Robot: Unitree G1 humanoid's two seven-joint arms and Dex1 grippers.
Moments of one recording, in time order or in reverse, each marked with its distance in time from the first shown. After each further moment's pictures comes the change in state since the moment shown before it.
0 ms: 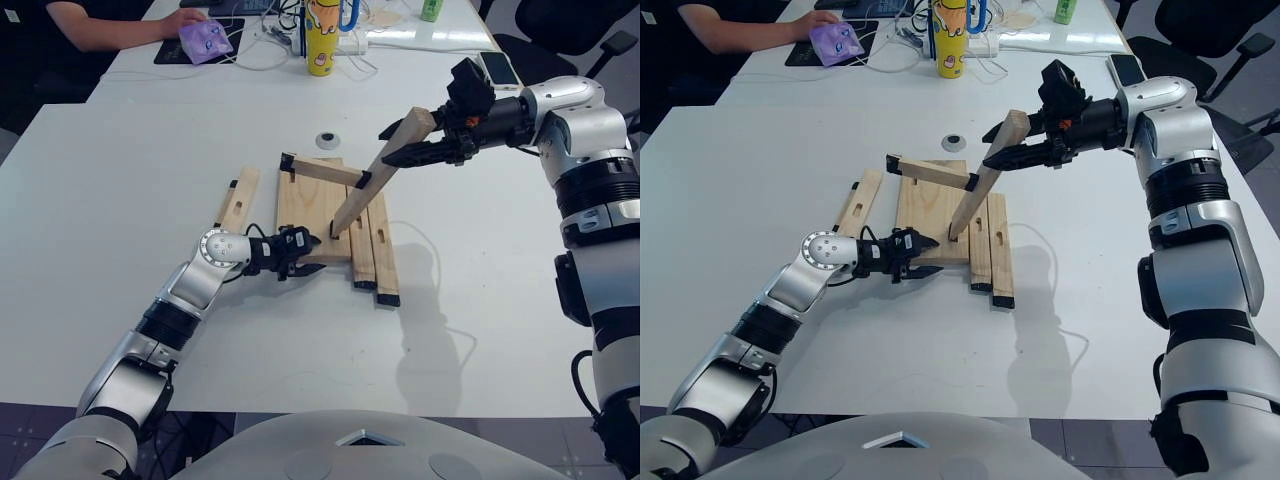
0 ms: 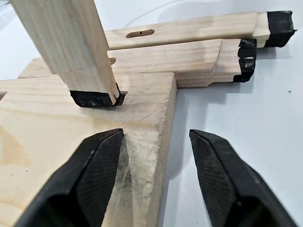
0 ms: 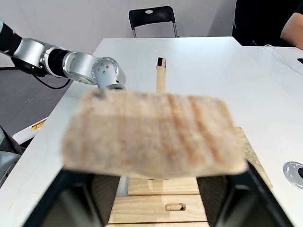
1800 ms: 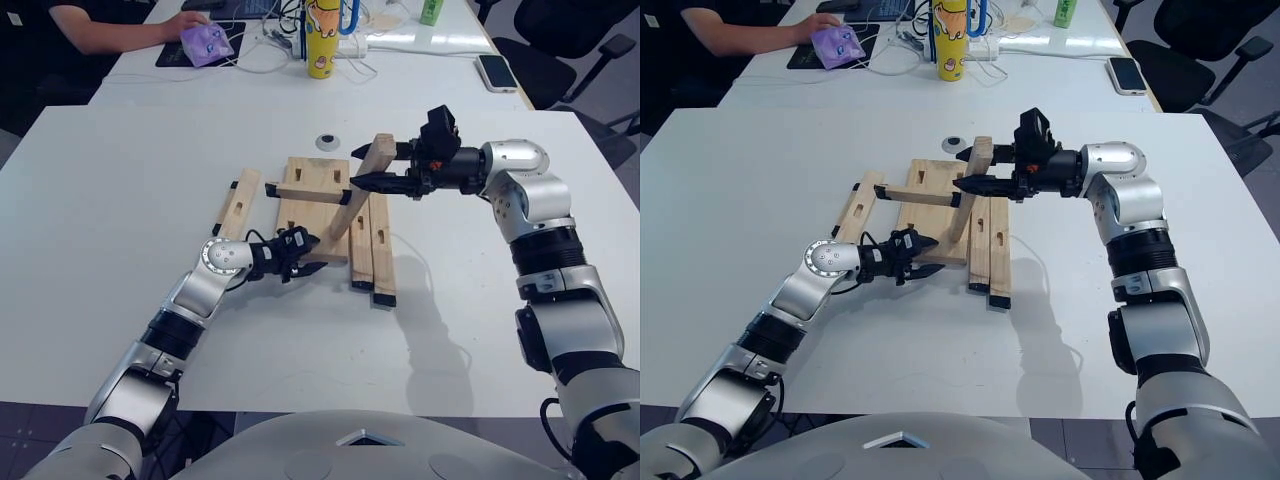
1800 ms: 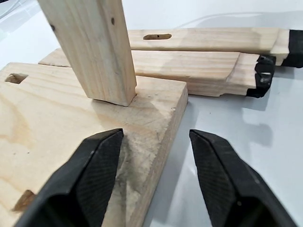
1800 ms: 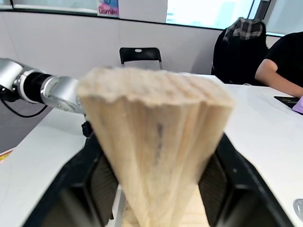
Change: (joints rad) left arm 0.055 -0.039 0.034 -0.025 -0.013 0.043 0.080; right arm 0.364 0.164 -0.206 -0.338 0.027 -0.053 -0.244
